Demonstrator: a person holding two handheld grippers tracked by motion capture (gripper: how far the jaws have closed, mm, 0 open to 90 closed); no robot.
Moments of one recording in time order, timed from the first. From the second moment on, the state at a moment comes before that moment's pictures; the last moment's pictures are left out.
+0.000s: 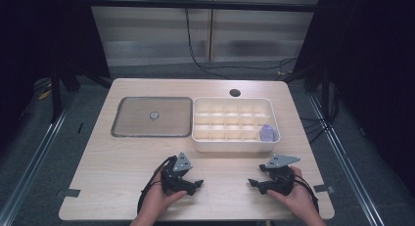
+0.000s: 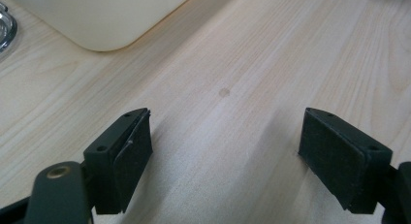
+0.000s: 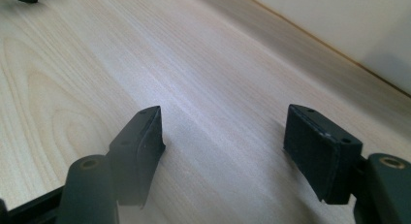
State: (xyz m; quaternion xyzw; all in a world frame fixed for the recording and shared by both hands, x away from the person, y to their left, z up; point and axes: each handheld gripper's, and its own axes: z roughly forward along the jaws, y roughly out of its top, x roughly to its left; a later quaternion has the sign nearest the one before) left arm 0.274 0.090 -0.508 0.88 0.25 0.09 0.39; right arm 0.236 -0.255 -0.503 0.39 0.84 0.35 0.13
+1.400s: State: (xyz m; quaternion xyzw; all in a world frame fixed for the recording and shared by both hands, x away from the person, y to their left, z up) left arm 0.274 0.090 -0.508 0.88 0.25 0.09 0.39; right arm 0.230 -0.257 -0.509 0.38 0.83 0.37 0.16
